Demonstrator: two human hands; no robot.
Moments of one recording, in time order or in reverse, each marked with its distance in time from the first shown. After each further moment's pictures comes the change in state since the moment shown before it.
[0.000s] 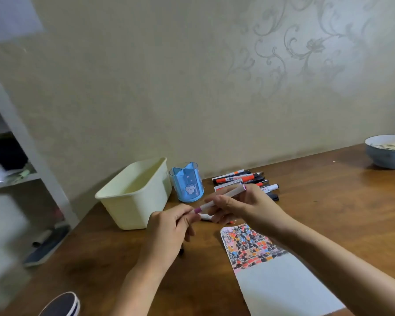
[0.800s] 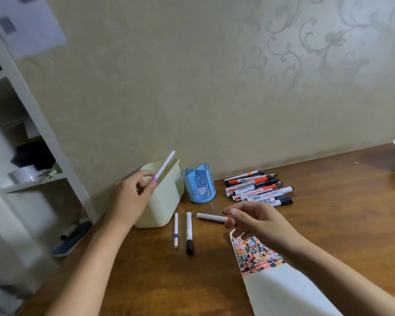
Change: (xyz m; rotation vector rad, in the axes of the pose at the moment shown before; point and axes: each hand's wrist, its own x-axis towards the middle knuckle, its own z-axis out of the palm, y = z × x) left_hand 0.062 -0.047 -0.077 0.322 0.237 -0.037; right_hand -0.001 0.033 -0.005 -0.049 0.029 0.086
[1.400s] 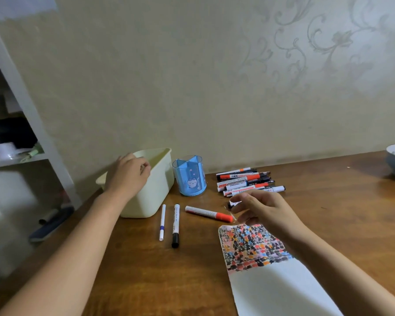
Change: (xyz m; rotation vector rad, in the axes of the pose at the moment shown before) left_hand 0.043 -0.029 0.043 0.380 -0.138 -0.042; right_hand 0.011 0.006 -0.025 -0.073 0.154 0.039
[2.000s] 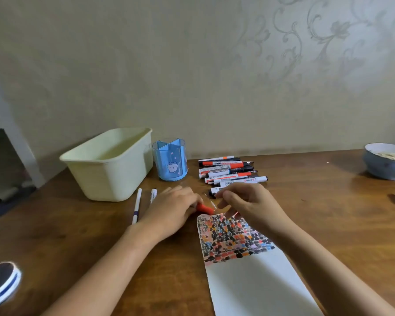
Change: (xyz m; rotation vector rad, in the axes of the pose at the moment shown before) left_hand -0.088 0.106 0.076 -0.245 -0.302 0.465; right_hand 0.008 0.014 -0.007 -0.302 -0.035 -0.077
